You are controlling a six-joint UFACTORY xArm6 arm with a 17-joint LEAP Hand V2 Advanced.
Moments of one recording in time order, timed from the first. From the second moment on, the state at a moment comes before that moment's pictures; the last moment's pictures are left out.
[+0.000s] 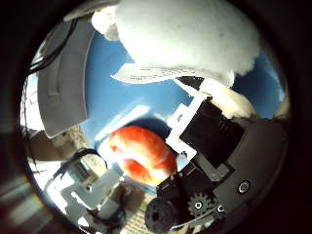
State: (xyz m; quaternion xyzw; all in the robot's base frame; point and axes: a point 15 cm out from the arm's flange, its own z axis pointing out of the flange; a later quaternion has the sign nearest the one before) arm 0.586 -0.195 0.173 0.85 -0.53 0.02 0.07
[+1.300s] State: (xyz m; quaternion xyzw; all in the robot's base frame) arm 0.550 0.160 0.354 0.90 -0.42 0.05 -0.05
